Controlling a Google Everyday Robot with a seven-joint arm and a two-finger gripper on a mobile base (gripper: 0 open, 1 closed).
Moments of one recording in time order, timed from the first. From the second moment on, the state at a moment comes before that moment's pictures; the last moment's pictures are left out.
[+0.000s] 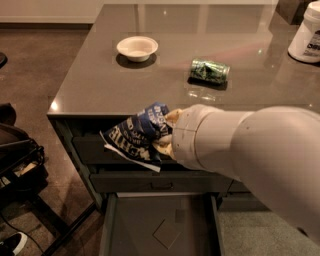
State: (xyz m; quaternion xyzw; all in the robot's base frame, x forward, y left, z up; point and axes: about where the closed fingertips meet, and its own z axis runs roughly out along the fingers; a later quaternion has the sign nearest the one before) arm 0.429 -0.016 0.913 -0.58 0.67 -0.06 0.46
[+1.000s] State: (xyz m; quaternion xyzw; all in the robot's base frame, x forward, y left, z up) arm 0.523 -0.001 0.889 -0.64 0.63 0.02 0.45
